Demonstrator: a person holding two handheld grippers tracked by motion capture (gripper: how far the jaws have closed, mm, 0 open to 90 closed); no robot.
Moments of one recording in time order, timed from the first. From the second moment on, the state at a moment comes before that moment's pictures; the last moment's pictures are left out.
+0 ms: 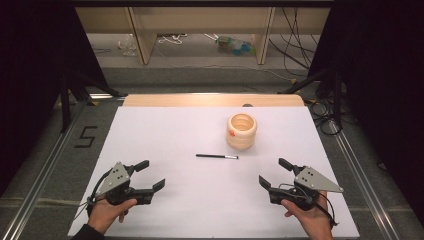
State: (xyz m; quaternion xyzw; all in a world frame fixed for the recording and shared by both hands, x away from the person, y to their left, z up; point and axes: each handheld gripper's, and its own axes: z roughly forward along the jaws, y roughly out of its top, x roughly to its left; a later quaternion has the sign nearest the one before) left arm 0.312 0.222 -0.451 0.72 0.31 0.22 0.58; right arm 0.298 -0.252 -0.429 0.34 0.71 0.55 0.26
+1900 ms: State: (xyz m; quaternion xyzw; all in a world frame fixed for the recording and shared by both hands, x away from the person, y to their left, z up) left arm 0.382 0.133 -0.419 0.83 0.23 0.18 0.47; right arm 0.300 -0.250 -0.434 0.34 0.73 0.55 0.24
